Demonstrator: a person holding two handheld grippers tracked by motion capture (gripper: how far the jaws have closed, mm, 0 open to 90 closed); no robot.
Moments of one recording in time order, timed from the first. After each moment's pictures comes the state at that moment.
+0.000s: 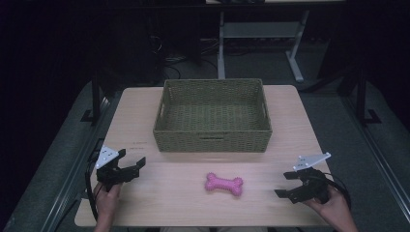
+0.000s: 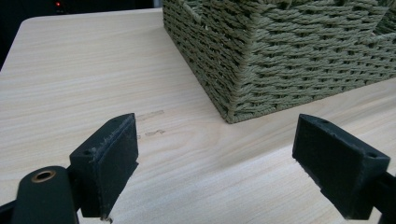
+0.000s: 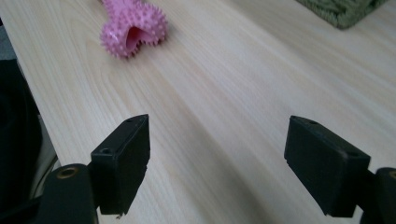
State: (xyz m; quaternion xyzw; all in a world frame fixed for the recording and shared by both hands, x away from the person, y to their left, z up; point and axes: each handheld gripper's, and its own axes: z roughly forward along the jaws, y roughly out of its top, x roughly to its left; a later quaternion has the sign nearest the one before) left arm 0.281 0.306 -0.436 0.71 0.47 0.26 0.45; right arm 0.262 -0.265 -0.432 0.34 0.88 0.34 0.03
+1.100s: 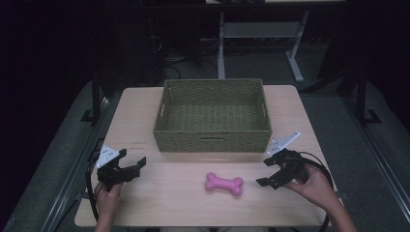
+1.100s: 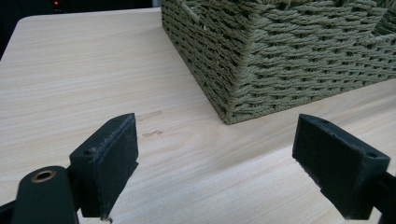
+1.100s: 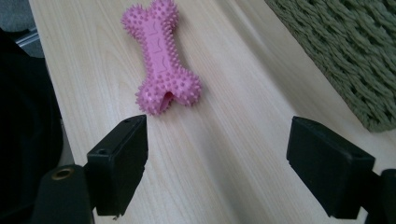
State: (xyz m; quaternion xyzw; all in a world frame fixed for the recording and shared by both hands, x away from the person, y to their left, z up) left arm 0.282 0.305 -0.437 0.71 0.47 0.26 0.45; right arm 0.298 -0.204 -0.391 0.26 0.92 0.30 0.01
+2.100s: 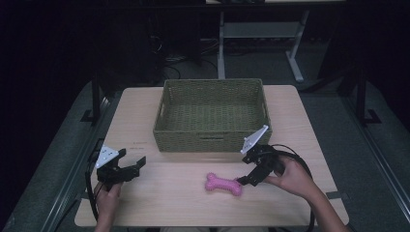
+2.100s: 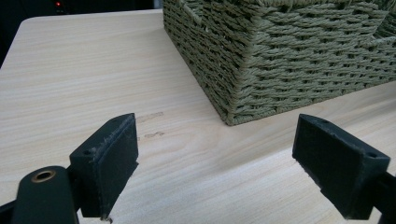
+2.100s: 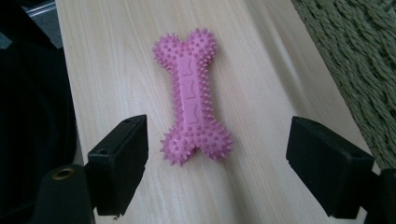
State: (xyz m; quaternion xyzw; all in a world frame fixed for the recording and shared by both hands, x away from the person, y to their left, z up) left arm 0.282 0.306 -0.436 0.71 0.47 0.26 0.45; right arm 0.316 -0.141 -0.383 0.19 0.94 0.27 -0.02
